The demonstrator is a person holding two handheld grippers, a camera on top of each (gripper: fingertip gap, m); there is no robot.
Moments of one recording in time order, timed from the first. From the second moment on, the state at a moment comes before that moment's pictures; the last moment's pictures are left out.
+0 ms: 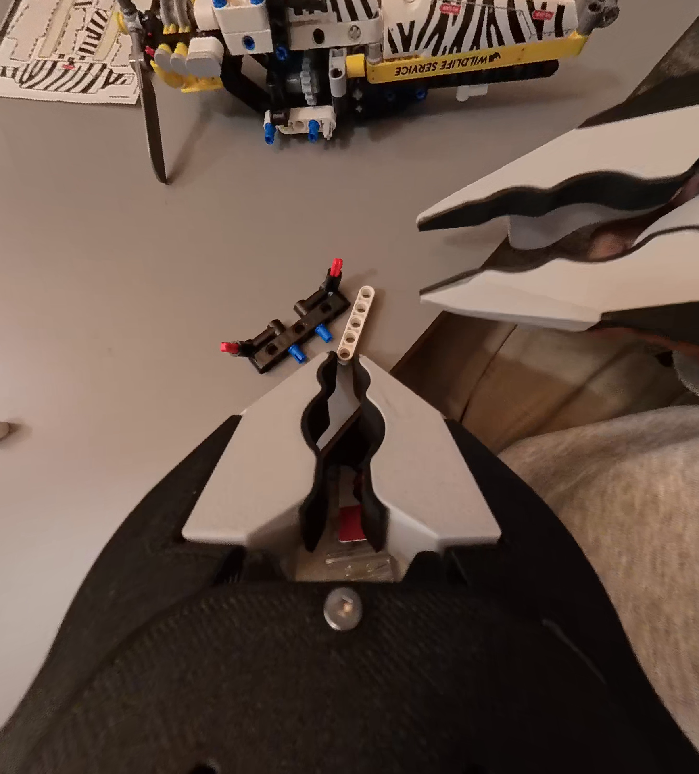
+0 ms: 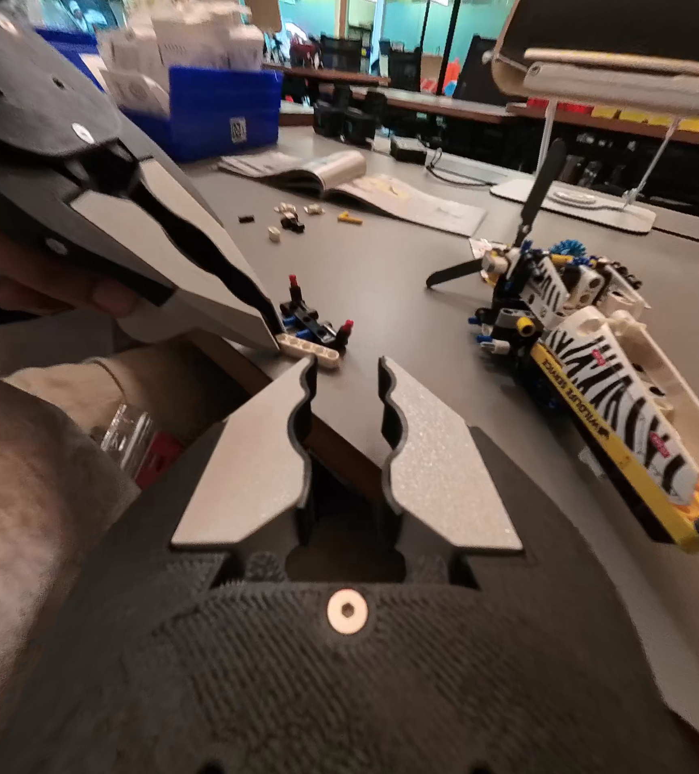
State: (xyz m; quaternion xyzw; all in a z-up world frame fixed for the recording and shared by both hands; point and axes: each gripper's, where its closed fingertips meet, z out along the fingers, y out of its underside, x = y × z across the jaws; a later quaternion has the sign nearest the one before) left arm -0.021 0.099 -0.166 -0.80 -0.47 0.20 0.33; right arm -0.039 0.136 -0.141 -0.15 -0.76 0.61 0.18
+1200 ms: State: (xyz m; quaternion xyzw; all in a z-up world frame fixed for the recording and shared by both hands) left arm -0.010 0.140 -0.120 -0.58 -0.54 -0.14 0.59; right arm -0.026 0.136 -0.116 -0.07 -0.73 0.62 0.28
